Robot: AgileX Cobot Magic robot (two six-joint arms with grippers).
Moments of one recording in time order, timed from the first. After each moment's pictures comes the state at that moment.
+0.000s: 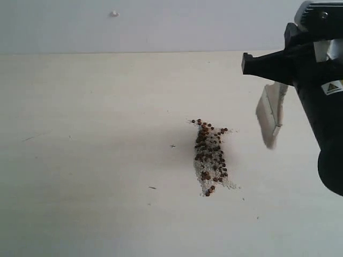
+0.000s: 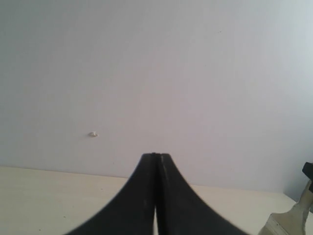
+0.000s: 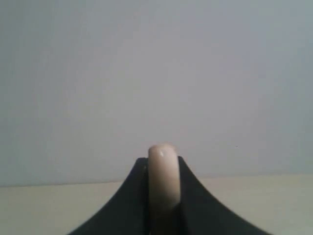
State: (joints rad) left arm 0.00 0.01 -0.14 1.60 -0.35 -1.97; right arm 0.77 1.44 -0.46 0.94 -1.15 -0.55
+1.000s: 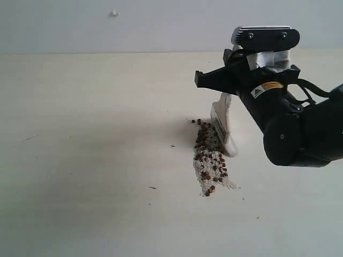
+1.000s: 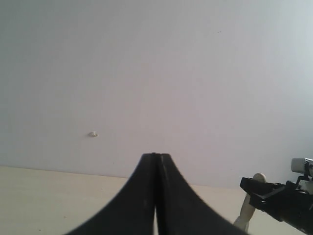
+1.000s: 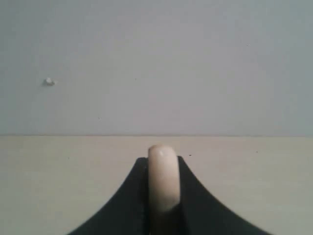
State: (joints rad) left arm 0.00 0.01 -0.14 1.60 -0.35 -1.97; right arm 0.63 1.79 -0.64 0.57 -0.99 -0.20
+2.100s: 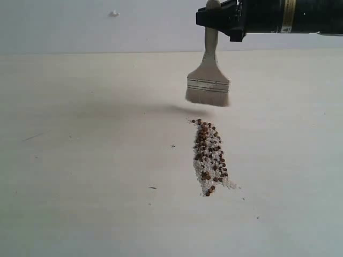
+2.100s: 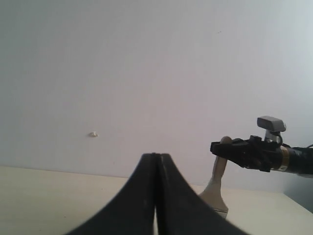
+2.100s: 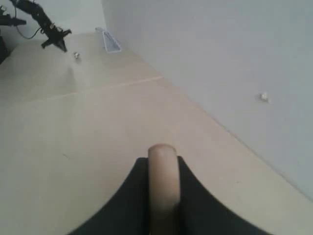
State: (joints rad) left arm 0.00 0.01 -0.14 1.60 -0.35 -1.97; right arm 0.03 2.18 -1.55 -1.50 -1.20 1.12
